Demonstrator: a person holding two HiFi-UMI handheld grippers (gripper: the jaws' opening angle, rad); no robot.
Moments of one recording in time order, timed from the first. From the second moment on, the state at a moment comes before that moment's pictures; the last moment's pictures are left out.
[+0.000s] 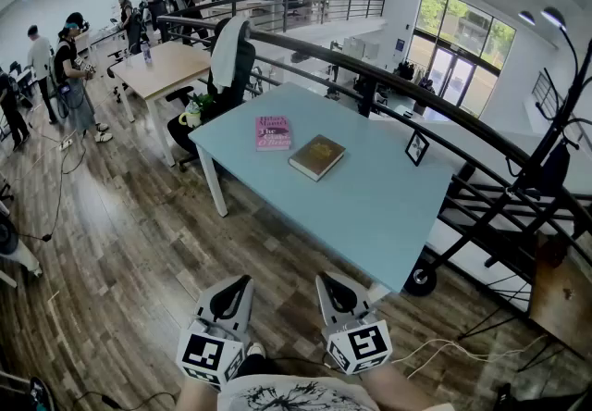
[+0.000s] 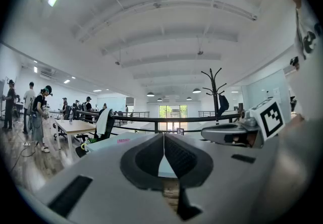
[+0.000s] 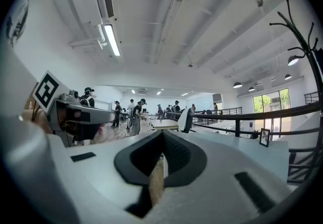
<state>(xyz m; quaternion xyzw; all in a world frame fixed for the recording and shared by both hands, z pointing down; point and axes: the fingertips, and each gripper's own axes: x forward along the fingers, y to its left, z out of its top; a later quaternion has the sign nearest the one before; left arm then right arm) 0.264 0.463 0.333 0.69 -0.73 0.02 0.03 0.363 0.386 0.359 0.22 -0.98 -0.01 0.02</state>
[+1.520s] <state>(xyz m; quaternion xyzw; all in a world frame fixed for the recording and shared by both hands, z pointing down) -0.023 0.378 0.394 0.68 -0.73 0.01 0.09 0.098 0.271 0.431 0.25 -0.96 0.06 0.07</state>
